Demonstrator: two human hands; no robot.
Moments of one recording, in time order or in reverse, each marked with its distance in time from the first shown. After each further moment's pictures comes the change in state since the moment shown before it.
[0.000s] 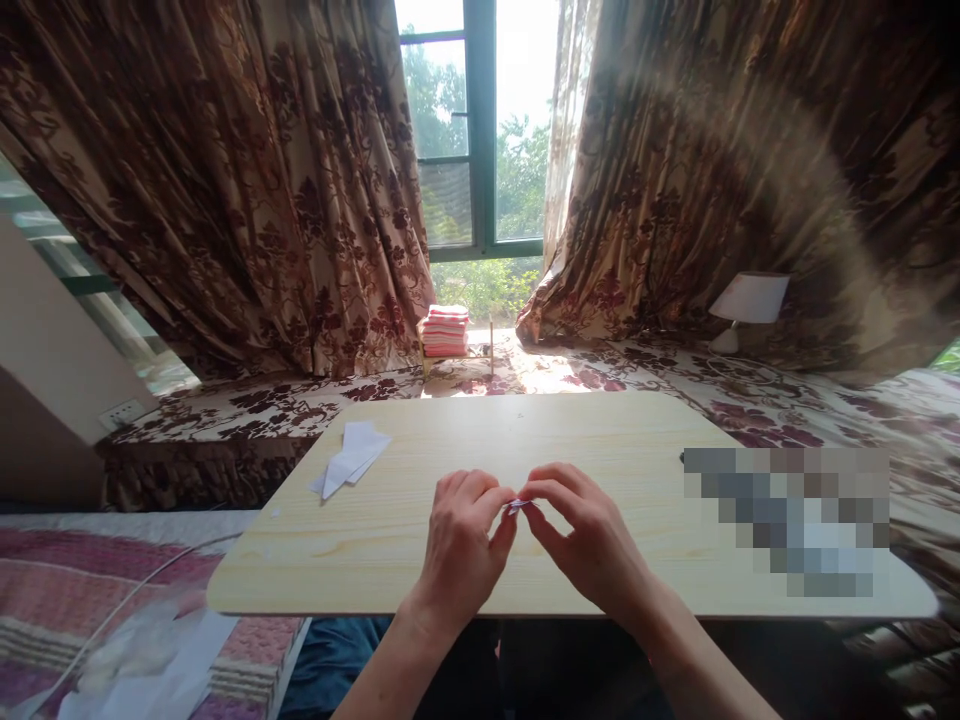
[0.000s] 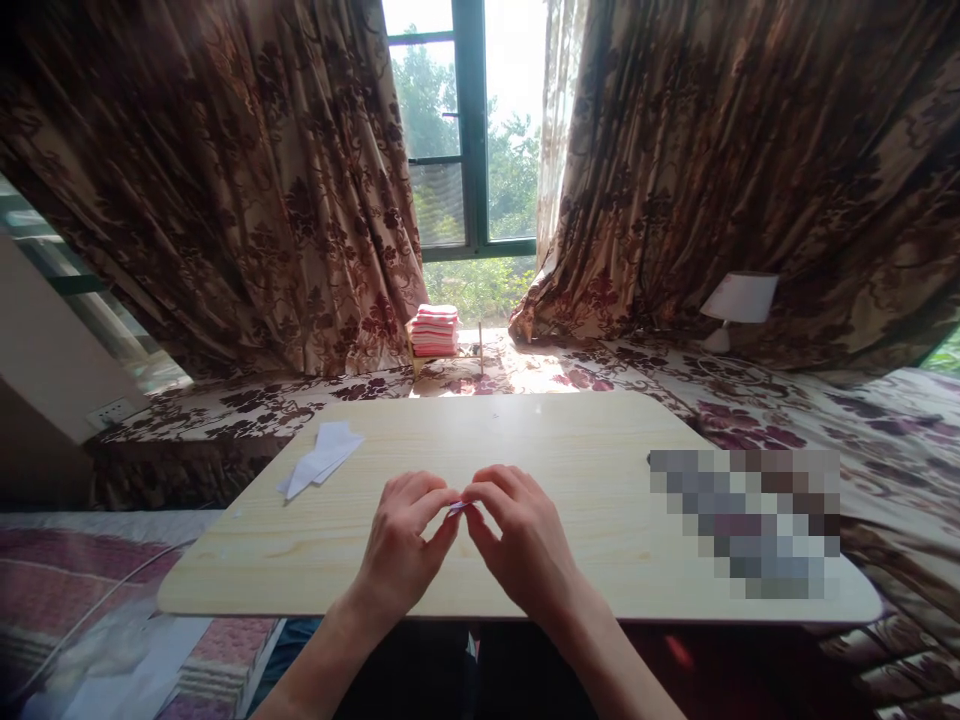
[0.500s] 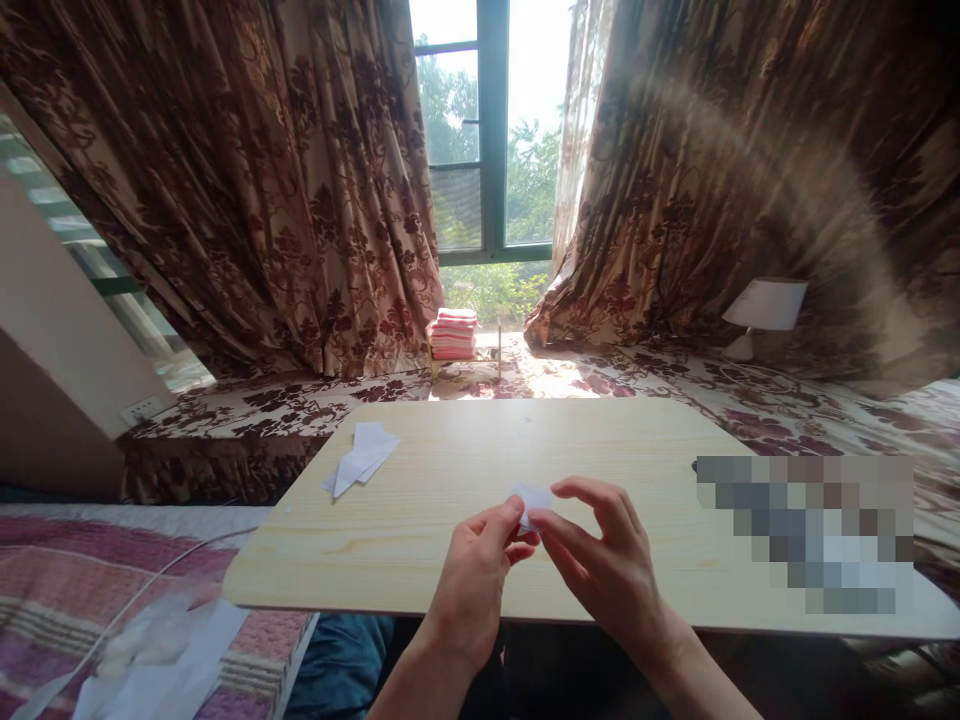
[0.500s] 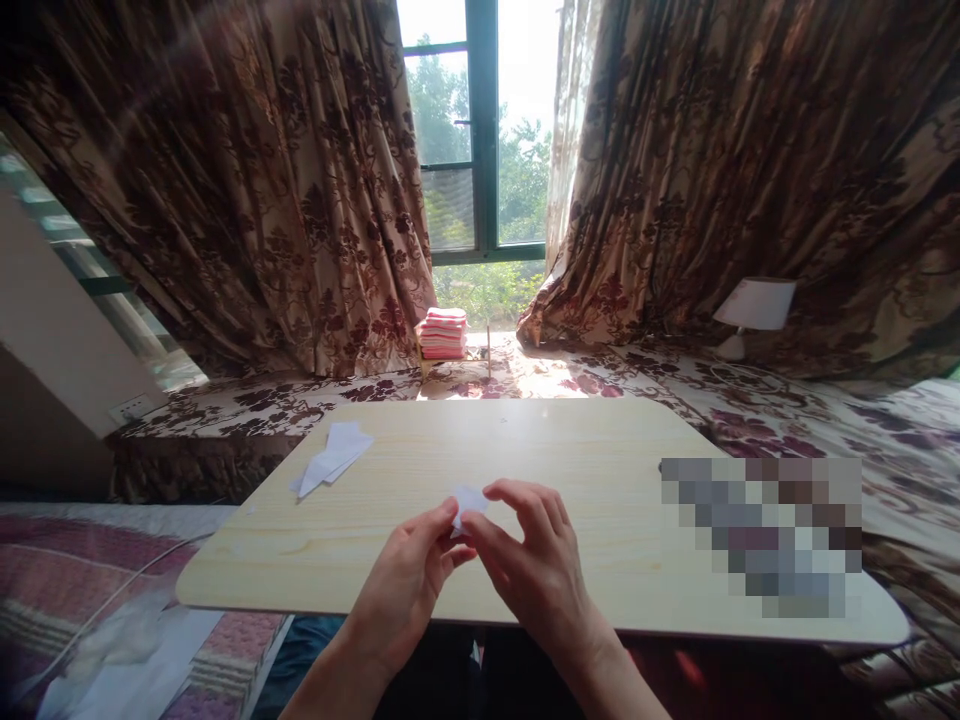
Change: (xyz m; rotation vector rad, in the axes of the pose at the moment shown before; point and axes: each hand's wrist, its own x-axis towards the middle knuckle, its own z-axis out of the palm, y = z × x) left_hand -0.005 0.037 -0.004 -1.354 0.041 -0.935; right_hand -0.012 -0.008 -0.001 -0.208 0.203 -0.264
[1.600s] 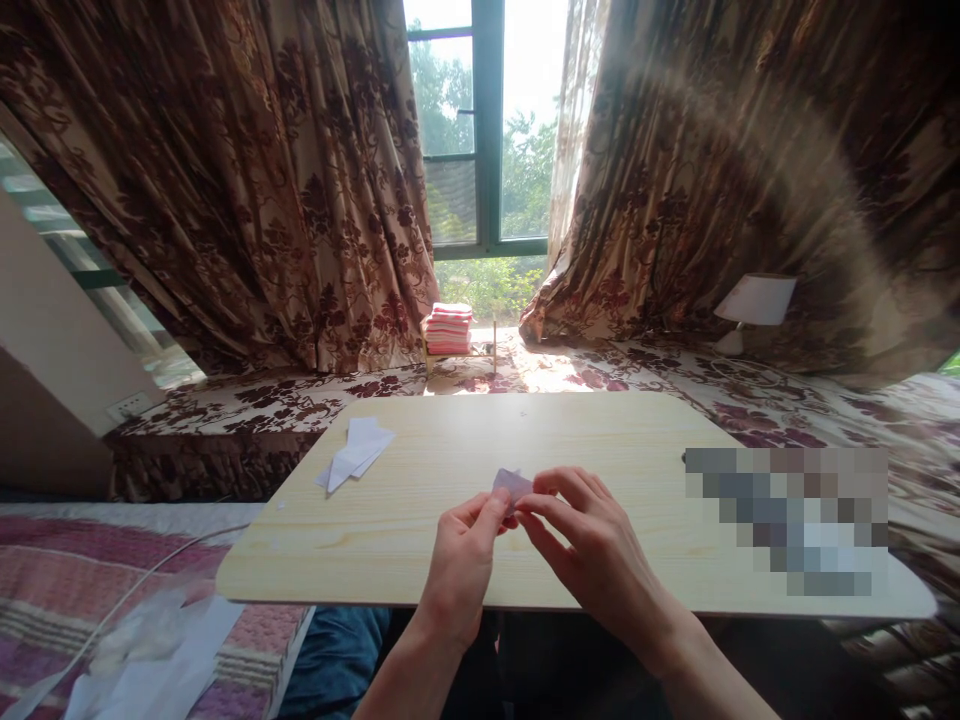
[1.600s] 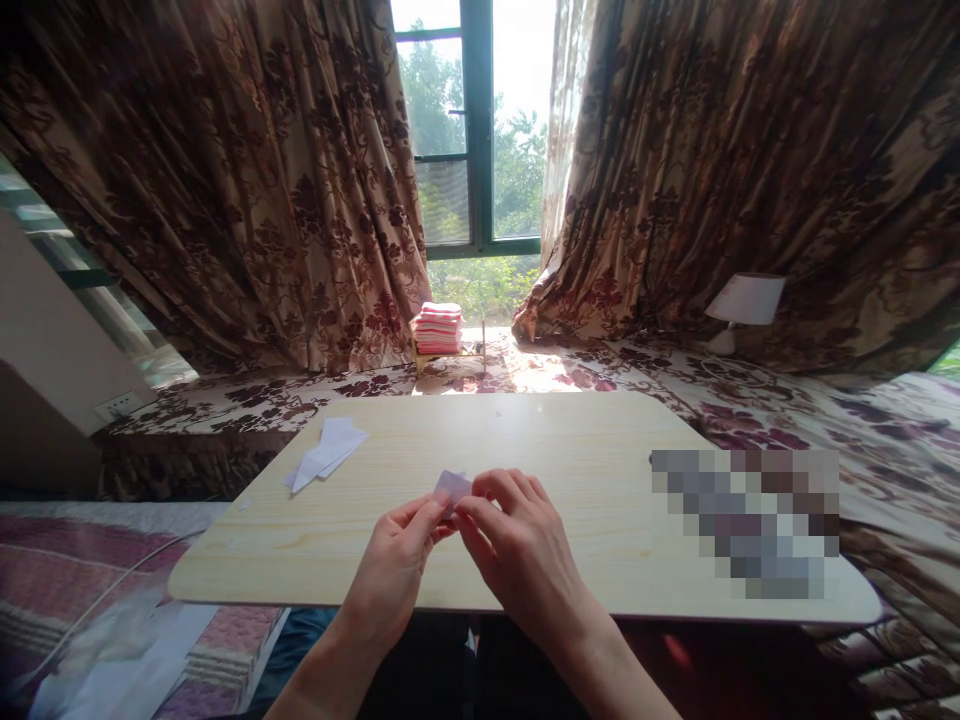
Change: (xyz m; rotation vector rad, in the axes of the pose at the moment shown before) left_hand 0.009 -0.006 -0.010 0.239 0.029 0.182; right_hand 0.015 -0.007 -0.007 0.076 -0.215 0.153
